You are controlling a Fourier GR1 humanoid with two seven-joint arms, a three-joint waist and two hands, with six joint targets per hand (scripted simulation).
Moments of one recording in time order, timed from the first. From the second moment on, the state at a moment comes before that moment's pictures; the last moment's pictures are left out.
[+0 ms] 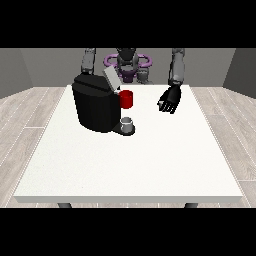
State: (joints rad) left arm -0.57 0.40 -0.16 -0.78 -0.84 -0.05 -0.18; right arm -0.25 -0.02 0.03 -1.31 0.15 -0.16 -0.04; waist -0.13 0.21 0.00
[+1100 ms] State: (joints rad) left arm -0.75 0.31 -0.07 -0.80 -0.78 -0.29 -0.19; right arm -0.26 -0.05 -0.02 -1.11 0.19 -0.21 -0.05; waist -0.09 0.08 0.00
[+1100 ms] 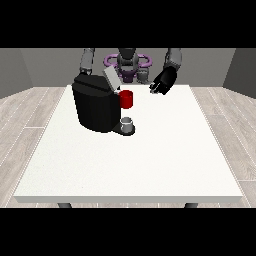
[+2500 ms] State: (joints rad) left arm -1.16 0.44 0.13 -0.71 -0.72 -0.43 -0.05; right arm -0.39 -0.03 0.04 -1.30 0.19 -0.17 0.01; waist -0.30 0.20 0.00
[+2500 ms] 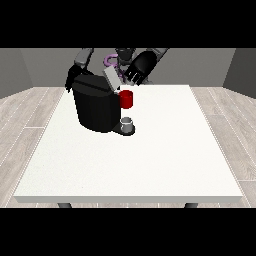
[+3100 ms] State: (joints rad) left arm -1.23 0.45 0.13 -0.68 -0.73 -0.44 -0.06; right arm -0.43 -0.07 -0.02 -1.30 0.17 -0.17 0.00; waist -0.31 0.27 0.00
